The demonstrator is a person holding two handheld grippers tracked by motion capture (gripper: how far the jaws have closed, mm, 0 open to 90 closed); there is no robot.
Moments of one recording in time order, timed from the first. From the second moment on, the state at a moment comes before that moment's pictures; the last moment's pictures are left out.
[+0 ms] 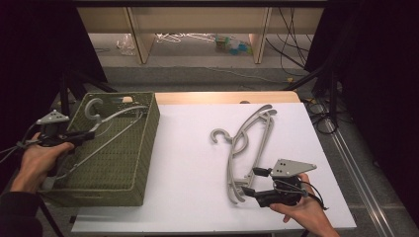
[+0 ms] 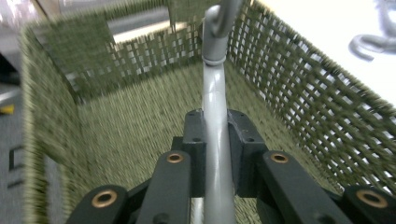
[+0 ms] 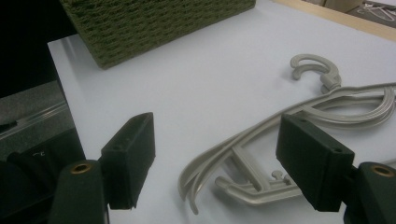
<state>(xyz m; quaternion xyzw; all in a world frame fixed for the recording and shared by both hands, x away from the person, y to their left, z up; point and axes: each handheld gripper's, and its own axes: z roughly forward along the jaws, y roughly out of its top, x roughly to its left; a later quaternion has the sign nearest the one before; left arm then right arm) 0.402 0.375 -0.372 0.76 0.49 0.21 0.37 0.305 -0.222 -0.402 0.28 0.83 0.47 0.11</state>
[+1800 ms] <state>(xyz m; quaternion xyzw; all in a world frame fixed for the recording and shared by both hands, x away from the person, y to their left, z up) 0.335 0.318 -0.362 0.69 0.50 0.26 0.45 0.312 -0.225 -0.412 0.29 0.83 0.48 0.09</state>
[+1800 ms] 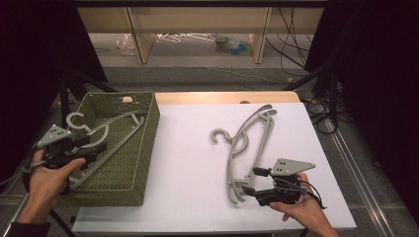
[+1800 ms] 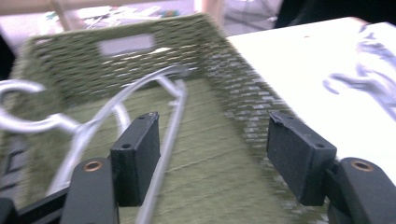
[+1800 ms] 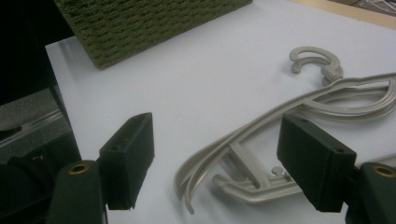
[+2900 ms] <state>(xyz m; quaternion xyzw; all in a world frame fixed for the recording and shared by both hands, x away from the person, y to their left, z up) 0.255 0.197 -0.417 0.71 0.37 0.21 0.56 0.324 -0.214 -0.420 0.31 0.82 0.46 0.11</state>
